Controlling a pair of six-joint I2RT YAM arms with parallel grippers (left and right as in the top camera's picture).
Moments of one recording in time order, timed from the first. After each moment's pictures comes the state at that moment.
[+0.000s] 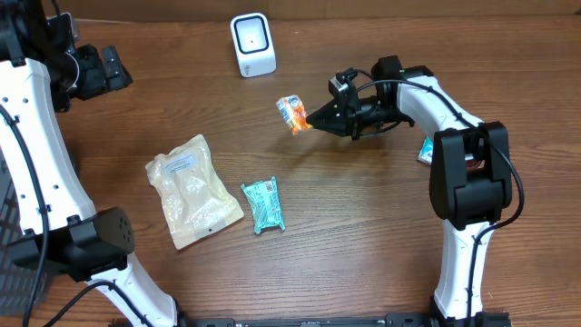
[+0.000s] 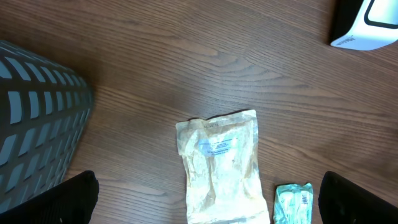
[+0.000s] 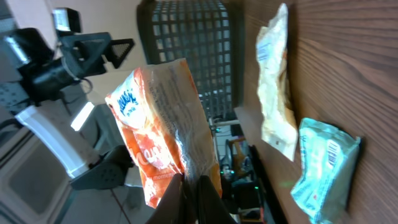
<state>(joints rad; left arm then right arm) 0.28 2.01 2.46 -1.68 0.07 -0.10 0.17 2.27 1.69 -1.02 -1.53 0.04</state>
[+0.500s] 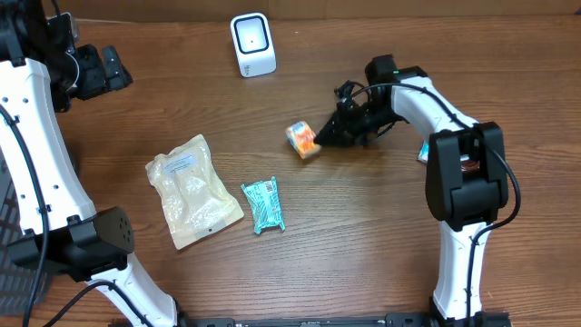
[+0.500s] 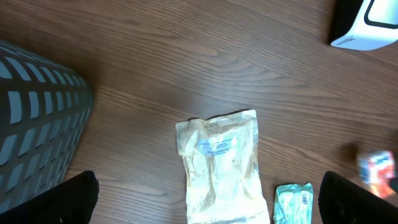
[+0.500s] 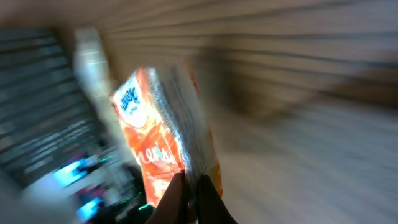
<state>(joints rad) 0.28 2.01 2.46 -1.68 0.07 -0.10 0.21 2.27 1.70 -1.01 -0.84 0.21</state>
